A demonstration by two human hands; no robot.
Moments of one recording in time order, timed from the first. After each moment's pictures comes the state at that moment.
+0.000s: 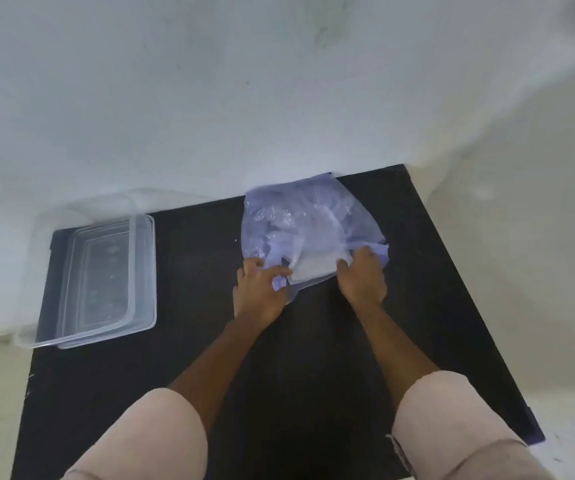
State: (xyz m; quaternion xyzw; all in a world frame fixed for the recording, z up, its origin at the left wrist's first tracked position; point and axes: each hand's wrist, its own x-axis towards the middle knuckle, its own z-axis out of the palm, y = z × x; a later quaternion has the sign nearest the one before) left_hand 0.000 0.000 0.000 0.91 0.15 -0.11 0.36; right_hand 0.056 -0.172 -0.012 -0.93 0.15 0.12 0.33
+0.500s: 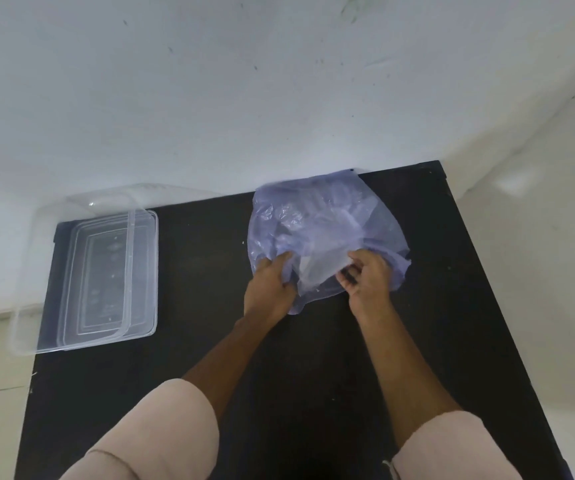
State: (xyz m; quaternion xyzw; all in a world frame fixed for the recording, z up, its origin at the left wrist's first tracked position) left_hand 0.044 -0.004 -0.014 0.92 0.18 -0.14 0.33; right_hand 0.102 -0.155 -0.025 -0.49 0.41 0.14 0.76
